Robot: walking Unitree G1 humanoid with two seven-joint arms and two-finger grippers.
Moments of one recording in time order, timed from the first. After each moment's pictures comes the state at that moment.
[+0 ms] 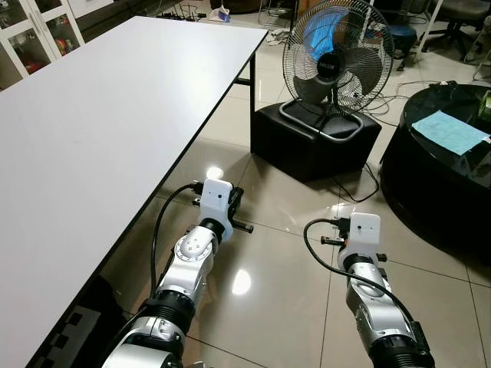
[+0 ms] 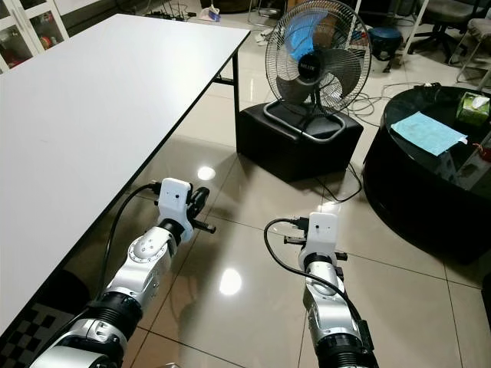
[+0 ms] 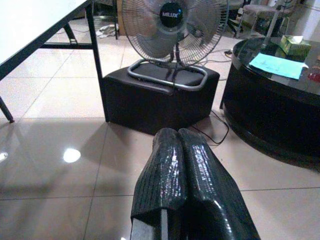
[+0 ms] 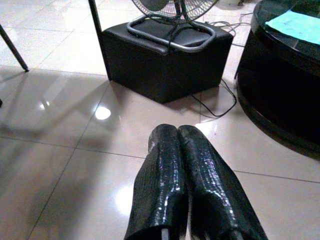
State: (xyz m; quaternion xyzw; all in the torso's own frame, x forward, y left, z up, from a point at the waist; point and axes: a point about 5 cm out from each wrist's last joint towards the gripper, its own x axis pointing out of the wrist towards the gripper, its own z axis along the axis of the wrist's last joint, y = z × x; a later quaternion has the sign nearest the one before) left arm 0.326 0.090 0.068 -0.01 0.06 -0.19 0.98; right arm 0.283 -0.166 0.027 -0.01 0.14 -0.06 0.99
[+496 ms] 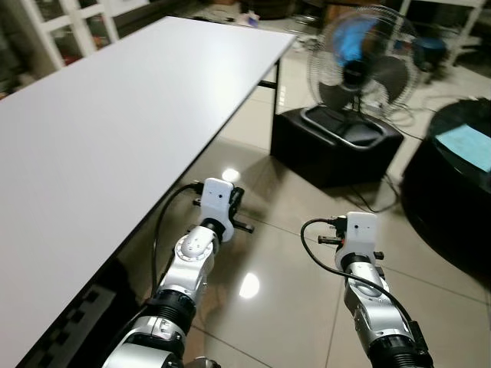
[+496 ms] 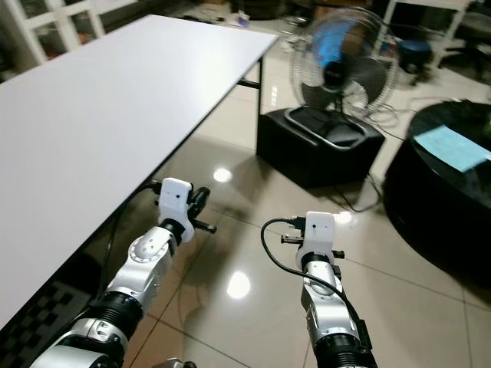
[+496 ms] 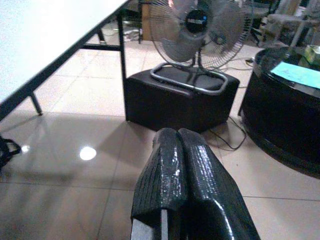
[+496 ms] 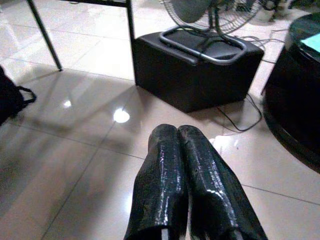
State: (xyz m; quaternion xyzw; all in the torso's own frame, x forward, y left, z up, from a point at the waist) left arm 0.326 0.088 0.068 -0.01 0.06 -0.19 0.98; right arm 0.283 -0.162 0.028 -0.02 0.13 -0.05 0.99
